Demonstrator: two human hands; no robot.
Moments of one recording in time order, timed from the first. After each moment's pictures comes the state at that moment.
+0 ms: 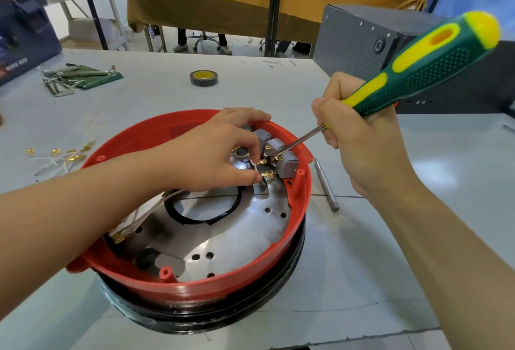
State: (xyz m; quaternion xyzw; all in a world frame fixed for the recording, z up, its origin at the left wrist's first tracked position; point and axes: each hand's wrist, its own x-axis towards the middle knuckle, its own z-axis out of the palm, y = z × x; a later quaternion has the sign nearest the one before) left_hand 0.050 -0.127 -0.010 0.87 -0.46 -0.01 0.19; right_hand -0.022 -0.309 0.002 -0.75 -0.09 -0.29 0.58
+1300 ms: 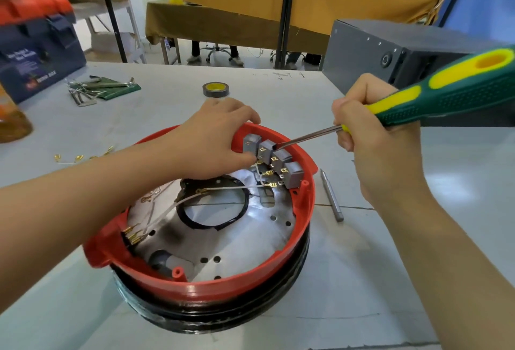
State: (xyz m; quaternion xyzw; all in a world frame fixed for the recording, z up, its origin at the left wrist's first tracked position) left_hand 0.058 -0.123 0.005 0.92 -0.37 0.07 0.12; right_hand -0.031 -0.308 0.013 -0.73 -0.10 -0.35 0.58
